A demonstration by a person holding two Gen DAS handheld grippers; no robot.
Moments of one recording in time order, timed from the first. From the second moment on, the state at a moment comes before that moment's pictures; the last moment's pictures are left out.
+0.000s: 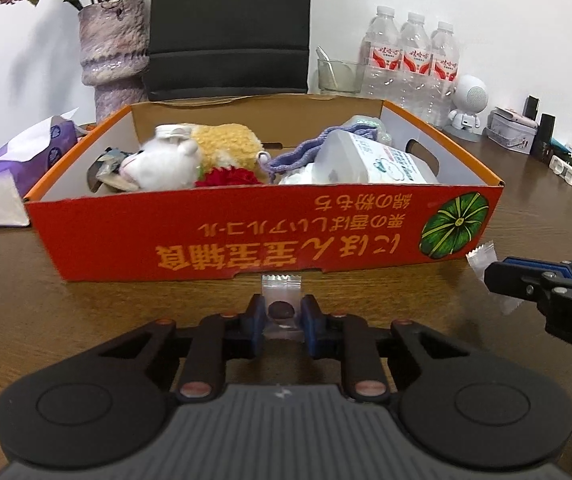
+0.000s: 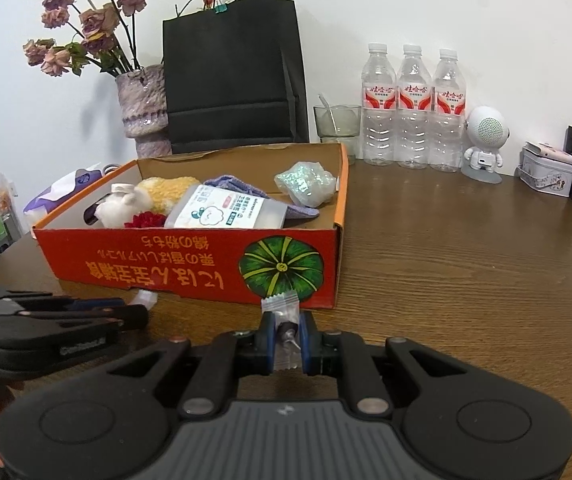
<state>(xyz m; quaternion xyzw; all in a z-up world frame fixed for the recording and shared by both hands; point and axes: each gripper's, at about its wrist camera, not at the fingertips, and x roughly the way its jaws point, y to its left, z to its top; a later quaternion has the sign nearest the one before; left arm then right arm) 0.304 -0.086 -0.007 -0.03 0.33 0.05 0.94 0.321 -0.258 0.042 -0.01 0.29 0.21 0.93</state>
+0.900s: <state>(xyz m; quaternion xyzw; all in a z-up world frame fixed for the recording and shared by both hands) 0.279 -0.004 0.081 -0.08 0.16 0.00 0.98 0.328 -0.173 0.114 0.00 0.22 0.24 0.95</state>
